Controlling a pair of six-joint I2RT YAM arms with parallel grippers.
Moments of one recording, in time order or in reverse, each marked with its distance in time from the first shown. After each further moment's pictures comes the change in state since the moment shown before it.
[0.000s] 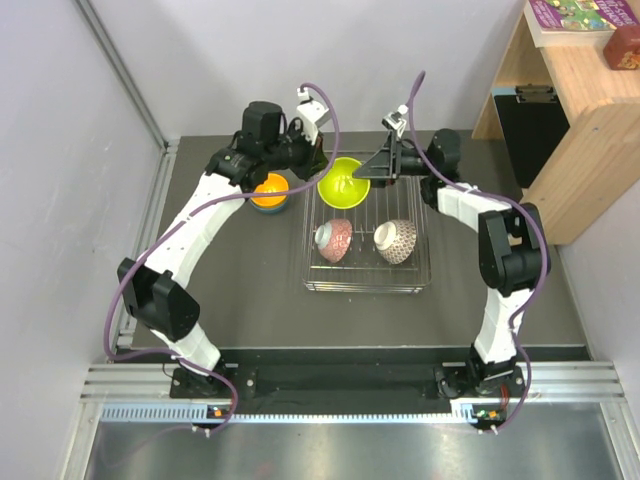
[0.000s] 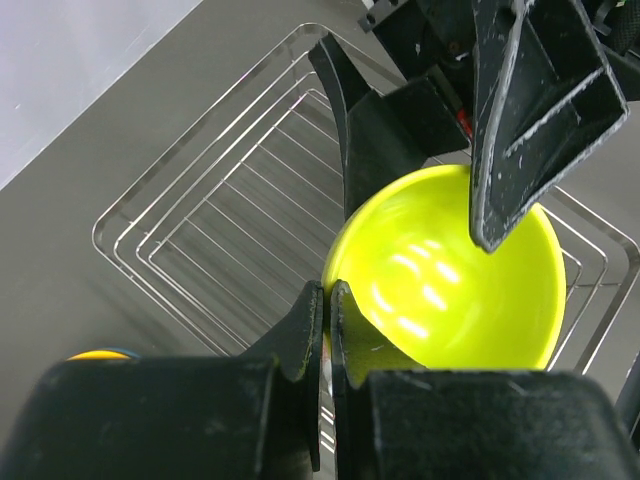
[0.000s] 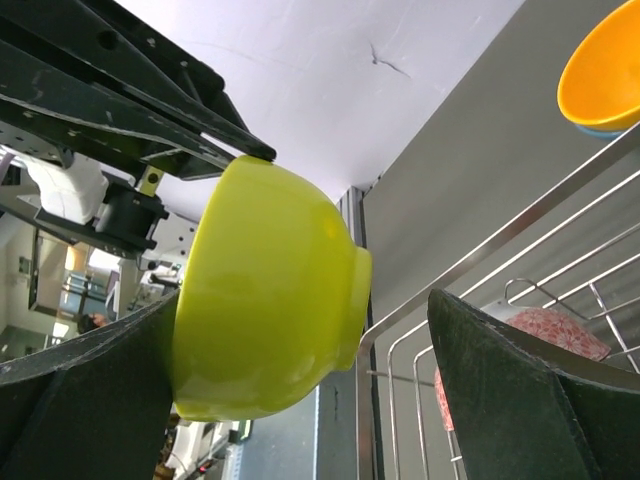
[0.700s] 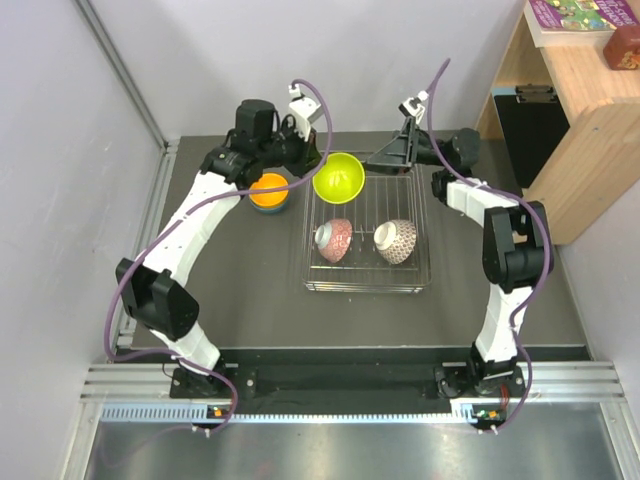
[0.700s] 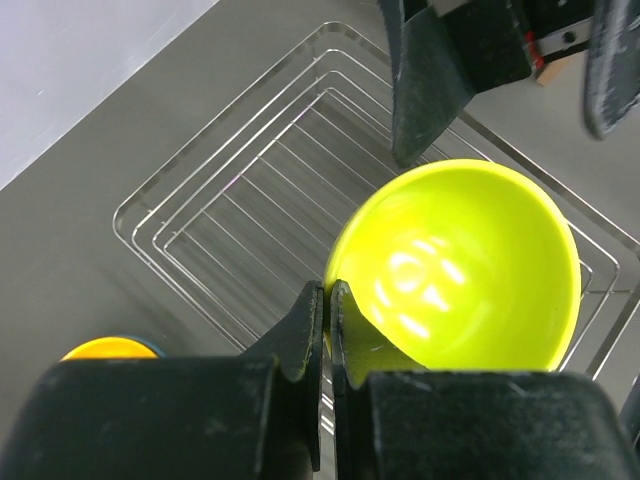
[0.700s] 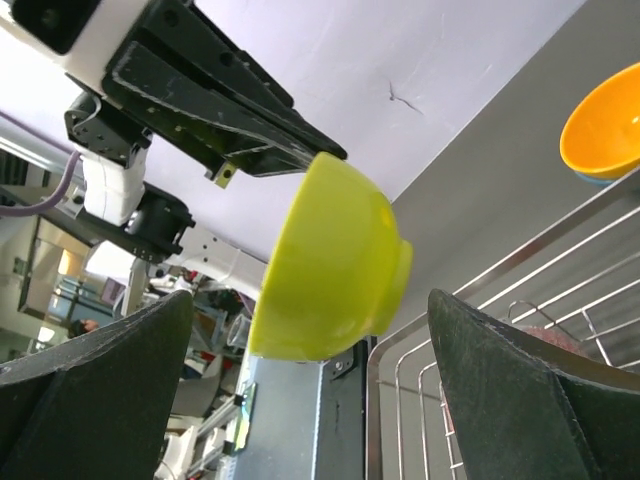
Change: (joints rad) left arm 0.043 0.000 0.000 0.001 0.002 -0.012; right arm -0.064 0.018 0.060 0.243 -0.021 0.218
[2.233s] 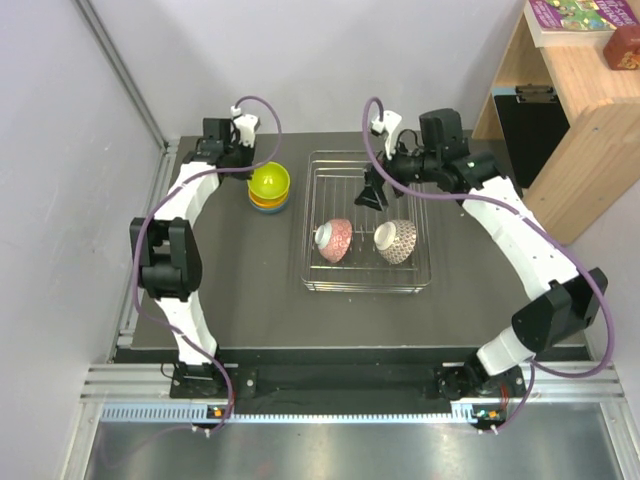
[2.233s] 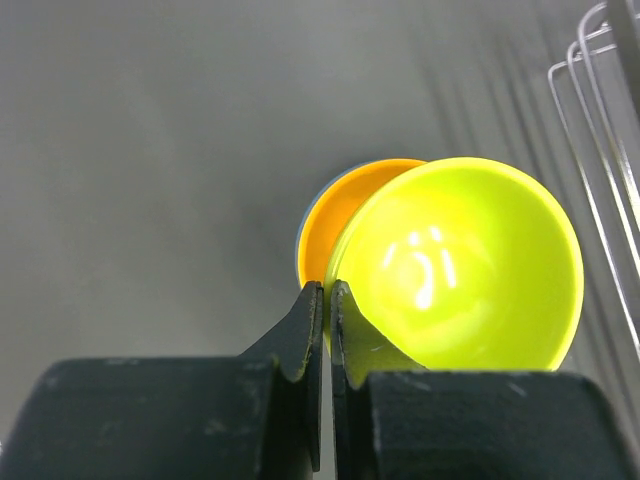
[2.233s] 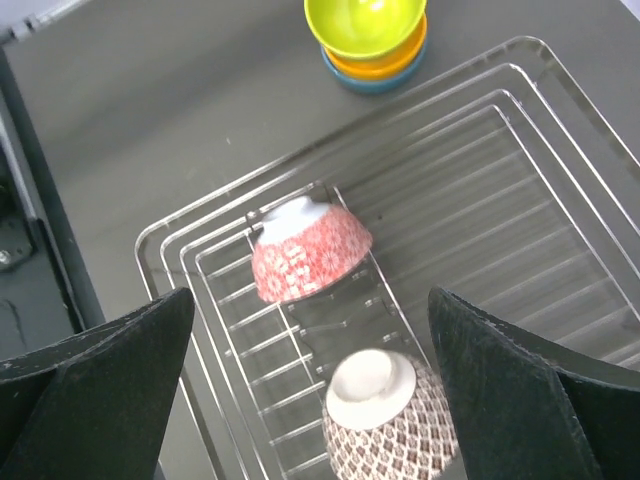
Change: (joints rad) left arm 0.338 0.269 -0.082 0.077 -0.282 0.071; right arm 0.251 -0.440 0.222 -1.810 0.695 -1.751
